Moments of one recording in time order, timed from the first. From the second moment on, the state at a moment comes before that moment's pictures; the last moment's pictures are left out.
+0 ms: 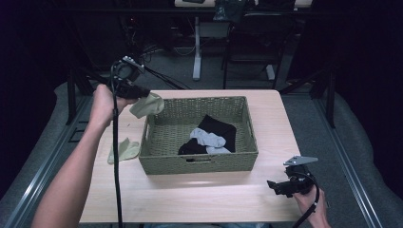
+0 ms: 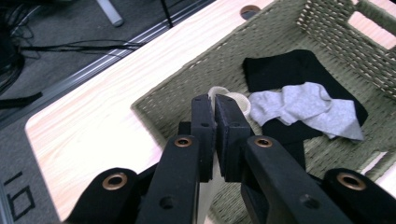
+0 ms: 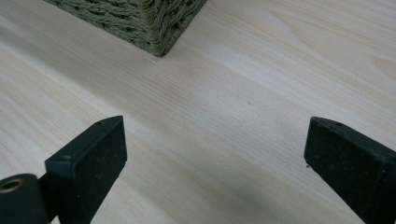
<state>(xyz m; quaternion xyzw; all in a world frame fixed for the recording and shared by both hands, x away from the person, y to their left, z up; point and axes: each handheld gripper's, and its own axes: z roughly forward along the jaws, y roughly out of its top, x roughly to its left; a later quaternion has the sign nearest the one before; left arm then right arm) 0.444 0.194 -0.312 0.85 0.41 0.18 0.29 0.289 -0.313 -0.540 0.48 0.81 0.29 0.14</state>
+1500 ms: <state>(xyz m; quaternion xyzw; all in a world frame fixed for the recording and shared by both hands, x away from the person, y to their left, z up) 0.447 0.295 -0.486 0.78 0.57 0.11 0.23 0.289 -0.312 -0.540 0.48 0.81 0.29 0.14</state>
